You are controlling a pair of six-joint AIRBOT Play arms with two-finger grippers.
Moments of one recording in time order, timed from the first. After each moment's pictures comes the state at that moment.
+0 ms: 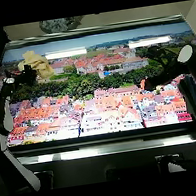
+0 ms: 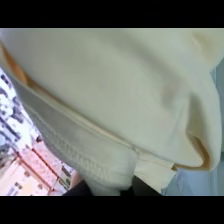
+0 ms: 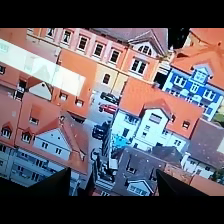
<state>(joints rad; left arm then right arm) 0.26 -2.26 2.04 0.66 -0.62 -1.82 -0.06 -1.32 1.35 -1.35 1.38 1.16</state>
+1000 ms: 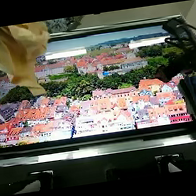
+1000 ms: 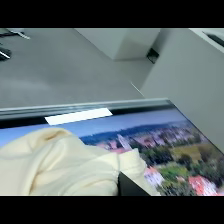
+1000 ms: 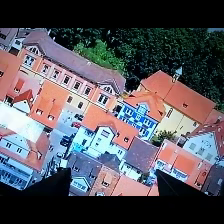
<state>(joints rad) 0.02 -1.31 2.01 0.80 -1.13 -1.27 -0.06 -1.09 1.48 -1.39 1.45 1.06</state>
